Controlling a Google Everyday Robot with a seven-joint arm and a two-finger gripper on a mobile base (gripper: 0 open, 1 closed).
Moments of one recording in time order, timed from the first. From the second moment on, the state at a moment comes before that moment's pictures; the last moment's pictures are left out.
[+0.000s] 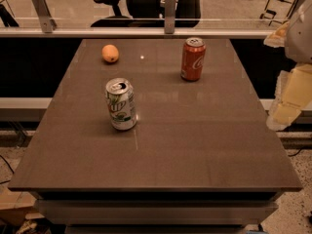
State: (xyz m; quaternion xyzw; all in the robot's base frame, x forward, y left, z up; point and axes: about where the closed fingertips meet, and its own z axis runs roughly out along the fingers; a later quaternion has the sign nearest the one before) arm 0.438 -0.216 0.978 -0.60 0.78 -0.04 0.16
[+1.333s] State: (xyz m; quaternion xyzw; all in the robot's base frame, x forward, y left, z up) arm 0.496 -0.219 0.991 -0.55 0.78 -0.01 0.28
